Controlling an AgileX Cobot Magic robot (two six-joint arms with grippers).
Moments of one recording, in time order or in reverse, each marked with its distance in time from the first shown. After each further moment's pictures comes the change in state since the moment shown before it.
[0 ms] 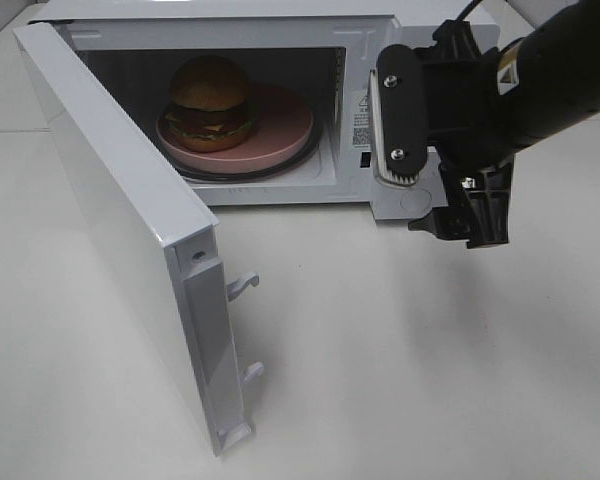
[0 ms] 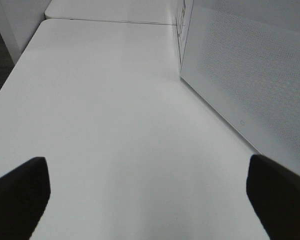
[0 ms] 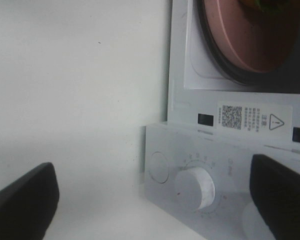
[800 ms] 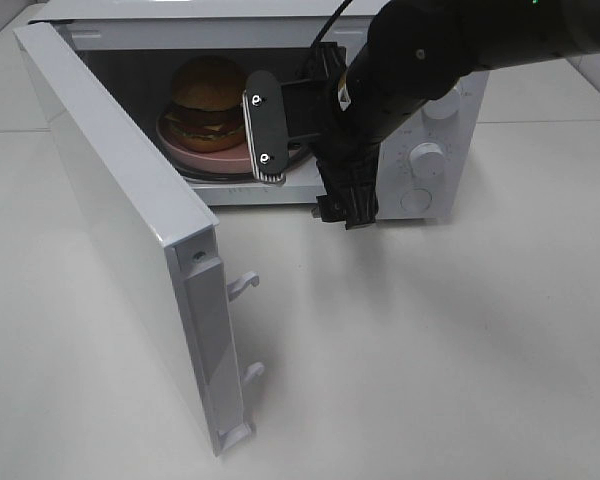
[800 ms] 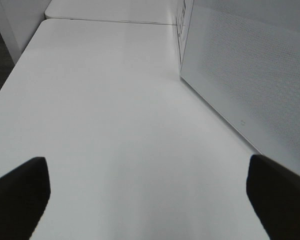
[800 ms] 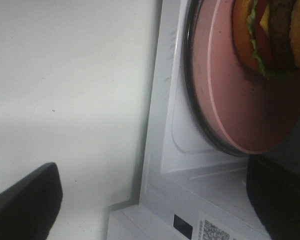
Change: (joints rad) left arm 0.000 0.000 0.000 0.000 0.000 0.000; right arm 0.098 0.380 -0.327 -0.125 -0.011 0.120
